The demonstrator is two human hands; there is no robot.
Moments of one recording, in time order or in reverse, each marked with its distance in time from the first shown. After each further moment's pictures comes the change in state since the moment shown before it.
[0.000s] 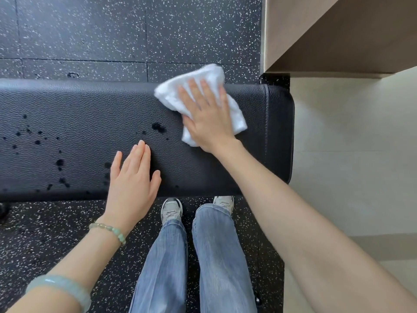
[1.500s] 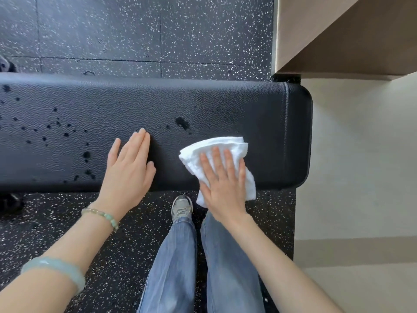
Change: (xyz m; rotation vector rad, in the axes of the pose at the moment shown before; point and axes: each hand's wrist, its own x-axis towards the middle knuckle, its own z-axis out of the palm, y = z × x) left_hand 0.000 -0.057 -0.013 0.041 0.005 0.082; right_hand -0.137 -0.068 0.061 0.072 0.074 0.156
